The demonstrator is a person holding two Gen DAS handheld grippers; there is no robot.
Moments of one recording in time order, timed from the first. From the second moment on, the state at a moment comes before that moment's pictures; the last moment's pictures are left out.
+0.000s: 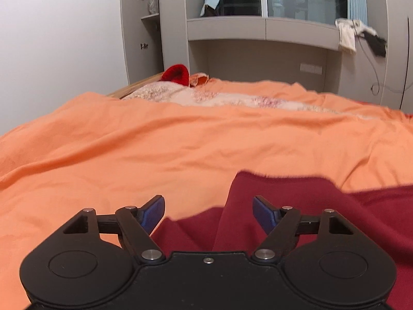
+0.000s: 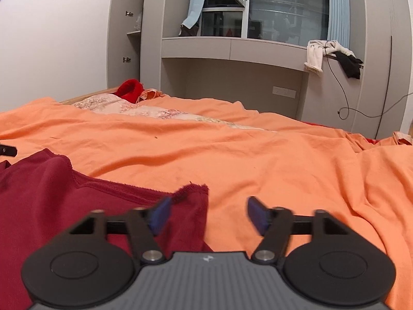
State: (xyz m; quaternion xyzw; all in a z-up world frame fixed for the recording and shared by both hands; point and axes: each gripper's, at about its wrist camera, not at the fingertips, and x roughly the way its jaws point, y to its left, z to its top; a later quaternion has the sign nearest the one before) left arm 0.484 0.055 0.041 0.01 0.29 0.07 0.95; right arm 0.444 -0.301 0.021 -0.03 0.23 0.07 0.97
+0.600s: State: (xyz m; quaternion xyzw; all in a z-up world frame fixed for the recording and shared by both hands) left arm 0.473 0.070 0.013 0.00 0.33 0.10 0.94; right arm 0.457 -0.298 0.007 0.00 0.26 0.06 0.96
